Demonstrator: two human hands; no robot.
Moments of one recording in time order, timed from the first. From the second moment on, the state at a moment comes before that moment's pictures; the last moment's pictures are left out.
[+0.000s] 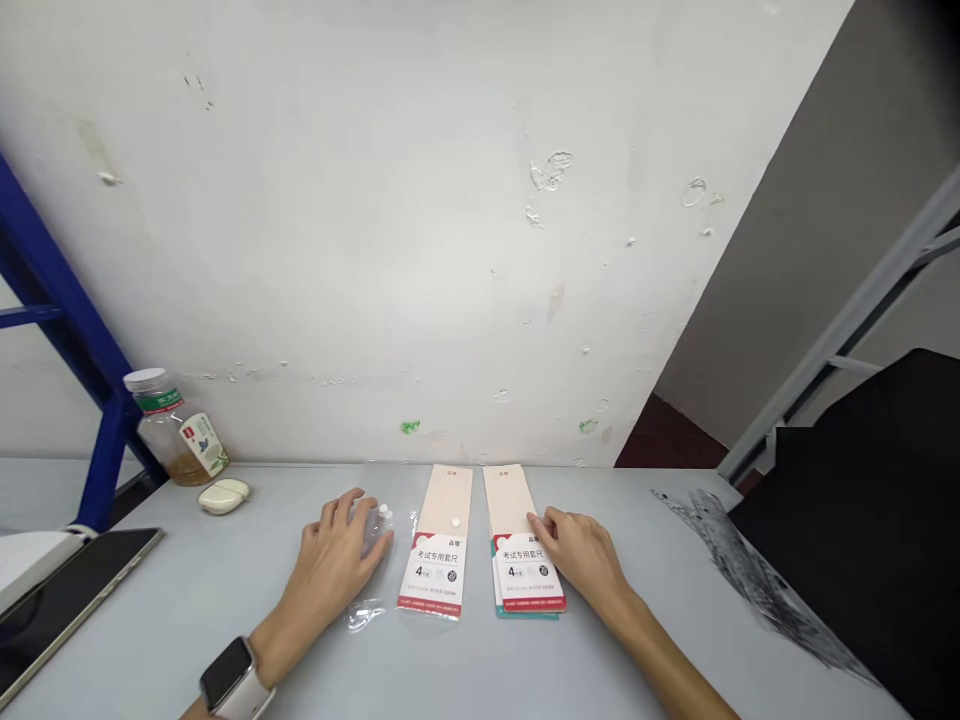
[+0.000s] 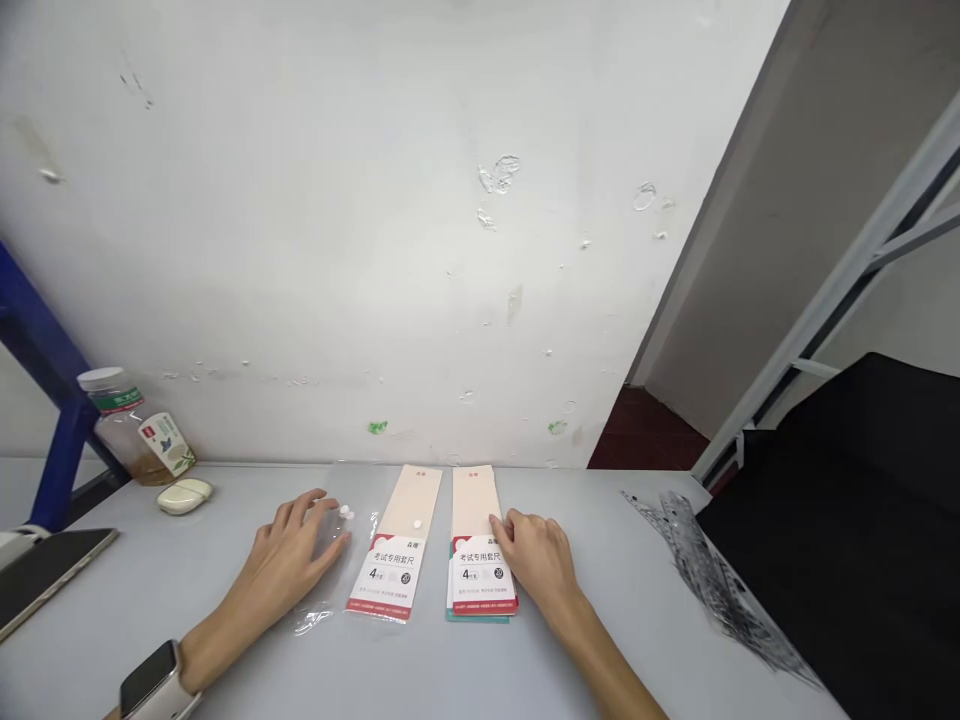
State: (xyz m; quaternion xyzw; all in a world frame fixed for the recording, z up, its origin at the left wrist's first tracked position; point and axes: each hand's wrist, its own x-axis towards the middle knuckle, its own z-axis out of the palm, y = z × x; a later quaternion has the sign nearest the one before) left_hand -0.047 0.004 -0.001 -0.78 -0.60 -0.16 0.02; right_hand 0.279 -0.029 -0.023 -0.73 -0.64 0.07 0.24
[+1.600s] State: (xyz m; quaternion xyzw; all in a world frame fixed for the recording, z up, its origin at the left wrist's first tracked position) left_hand -0.022 -0.020 -0.001 -0.92 -0.35 -0.18 -0.05; right_hand 0.208 -0.062 0.005 -0.51 -0.73 0.33 0.30
